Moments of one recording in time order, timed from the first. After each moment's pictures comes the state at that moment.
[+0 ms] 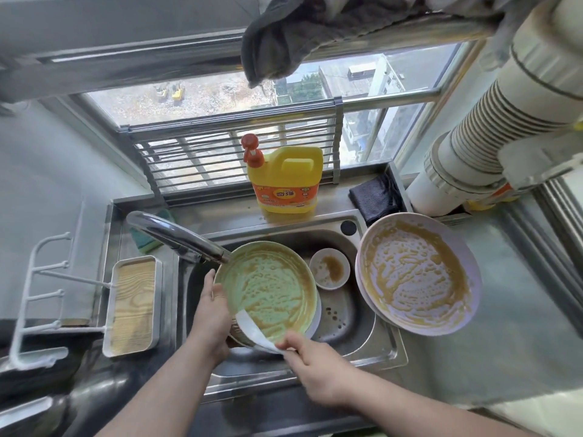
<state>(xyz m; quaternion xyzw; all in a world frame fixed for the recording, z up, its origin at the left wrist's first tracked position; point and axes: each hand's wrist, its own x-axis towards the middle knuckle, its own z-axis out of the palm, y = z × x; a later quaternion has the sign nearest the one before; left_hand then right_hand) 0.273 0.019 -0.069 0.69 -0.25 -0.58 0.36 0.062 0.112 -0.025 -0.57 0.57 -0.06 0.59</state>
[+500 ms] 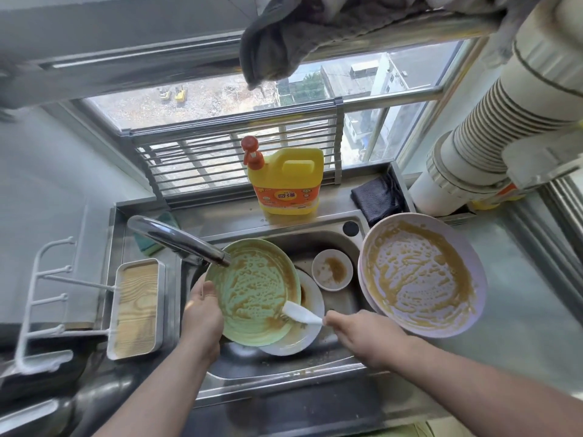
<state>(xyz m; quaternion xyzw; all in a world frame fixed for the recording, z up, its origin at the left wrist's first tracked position) 0.287 0.014 -0.068 0.76 -0.21 -0.49 0.37 -0.020 0.077 -0.041 -0.70 0.57 0.14 0.41</state>
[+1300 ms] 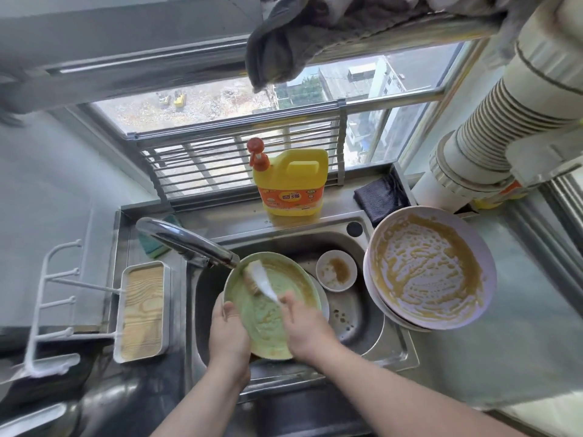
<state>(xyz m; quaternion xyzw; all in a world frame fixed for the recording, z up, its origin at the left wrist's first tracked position) 0.257 0.052 -0.076 0.76 -0.20 -0.49 0.38 0.100 0.060 -0.047 -0.55 0.66 -0.07 0.50</state>
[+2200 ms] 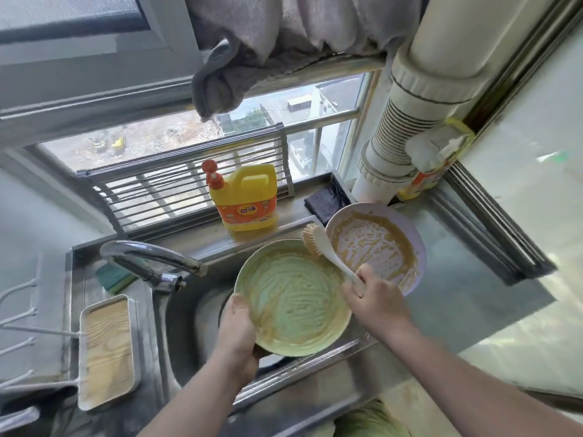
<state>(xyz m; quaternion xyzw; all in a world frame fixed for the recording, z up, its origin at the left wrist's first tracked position) 0.205 0.053 0.000 0.64 -0.17 -0.69 0.29 -0.043 0.113 -0.010 -0.48 0.83 -0.20 0.22</state>
